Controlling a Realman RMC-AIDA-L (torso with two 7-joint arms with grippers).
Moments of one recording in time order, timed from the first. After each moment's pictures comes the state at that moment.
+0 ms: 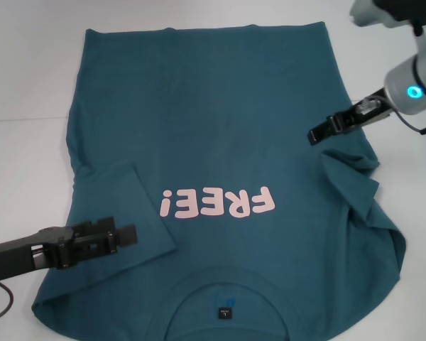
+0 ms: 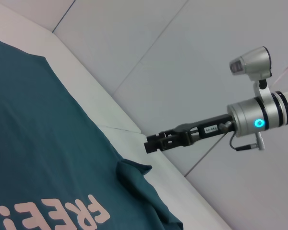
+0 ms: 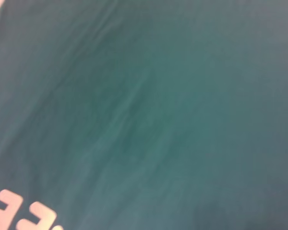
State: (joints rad) left arm -0.43 -2.16 0.51 0.85 2.04 1.74 -1.88; right arm 0.94 2.00 -0.90 -0.82 -2.77 -1.20 2.61
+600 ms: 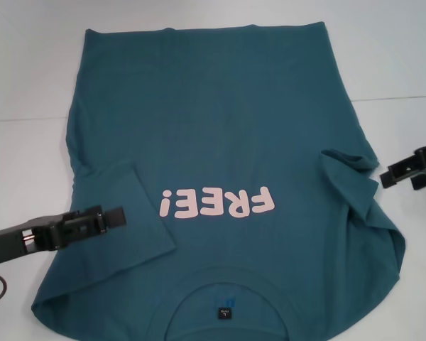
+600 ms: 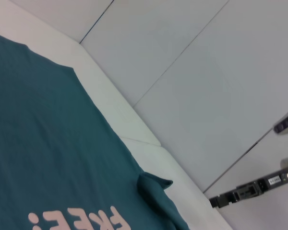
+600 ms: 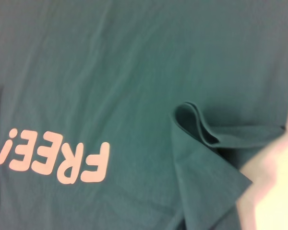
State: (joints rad) left arm -0.43 -2.15 0.50 0.85 2.03 1.69 -1.93; right arm 0.78 1.84 -0.72 -0.81 -2.62 -1.54 2.60
